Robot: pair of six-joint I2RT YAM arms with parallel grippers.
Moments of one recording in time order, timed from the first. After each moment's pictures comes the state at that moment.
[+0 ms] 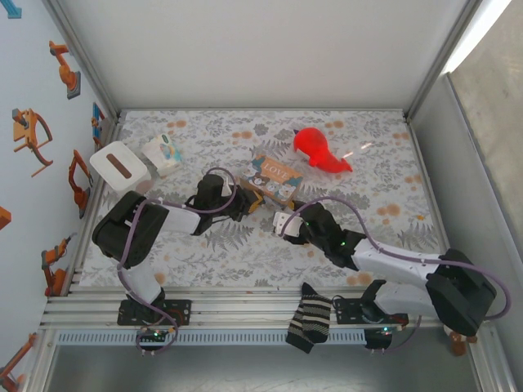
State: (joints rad) left arm -0.61 1.77 0.66 0.62 0.54 -1.42; right arm 0.85 1.18 0.46 0.13 0.13 -0.76
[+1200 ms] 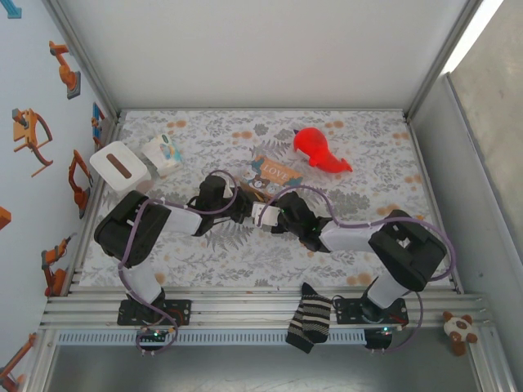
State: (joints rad) left arm -0.63 1.78 0.66 0.62 0.53 -1.50; right arm 0.85 1.59 0.64 0.37 0.11 -0.81
